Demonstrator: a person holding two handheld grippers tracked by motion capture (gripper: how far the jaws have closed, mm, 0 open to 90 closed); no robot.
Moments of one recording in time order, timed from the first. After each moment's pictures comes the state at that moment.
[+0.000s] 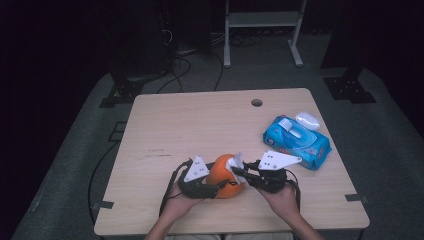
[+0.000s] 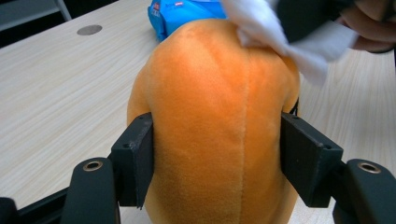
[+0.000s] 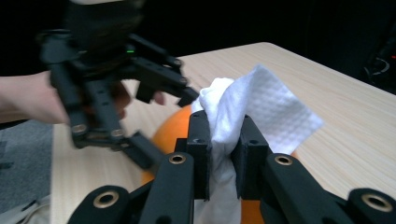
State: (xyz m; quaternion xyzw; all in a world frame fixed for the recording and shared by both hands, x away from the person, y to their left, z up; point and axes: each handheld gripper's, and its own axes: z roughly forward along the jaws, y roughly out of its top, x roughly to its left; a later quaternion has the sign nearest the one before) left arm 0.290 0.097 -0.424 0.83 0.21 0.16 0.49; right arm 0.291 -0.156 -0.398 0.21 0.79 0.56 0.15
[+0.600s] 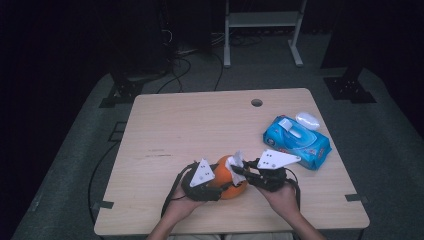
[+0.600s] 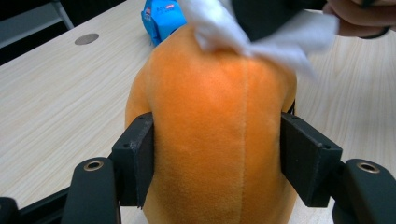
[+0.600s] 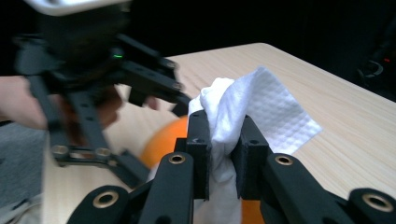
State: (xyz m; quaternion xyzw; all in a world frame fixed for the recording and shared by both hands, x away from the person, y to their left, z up) left arm 0.284 0.086 -0.423 0.84 0.19 0.18 0.48; right arm 0.292 -0.155 -0.394 0.21 0.79 0.55 0.17
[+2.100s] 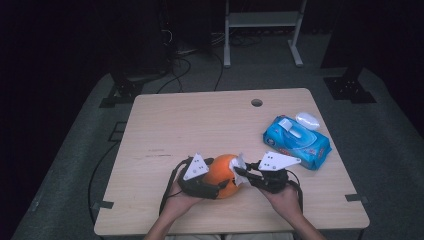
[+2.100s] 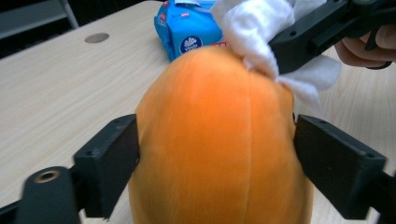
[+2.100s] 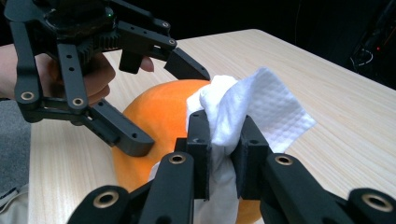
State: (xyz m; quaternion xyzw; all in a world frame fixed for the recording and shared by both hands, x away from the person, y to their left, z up) left arm 0.296 0.100 -0.422 0.82 0.23 0.16 0.50; right arm 0.290 -0.157 -0.404 0.22 0.80 0.53 0.17
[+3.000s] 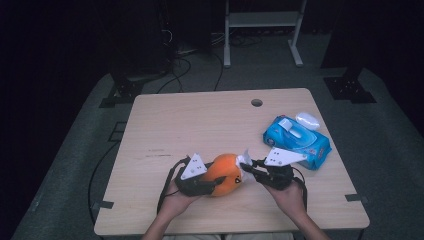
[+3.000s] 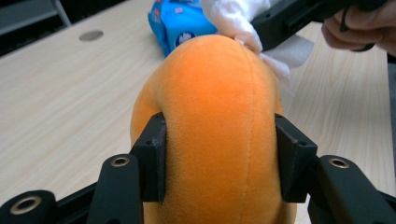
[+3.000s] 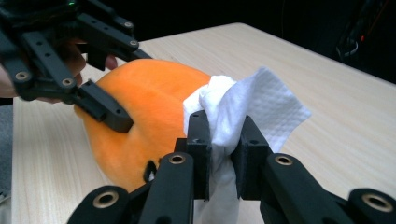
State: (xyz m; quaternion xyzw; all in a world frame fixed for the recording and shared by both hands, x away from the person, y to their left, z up) left arm 0.293 0.102 -0.415 0.84 0.21 0.15 0.48; right arm 0.295 -0.168 -0.403 0.24 0.80 0.52 0.17
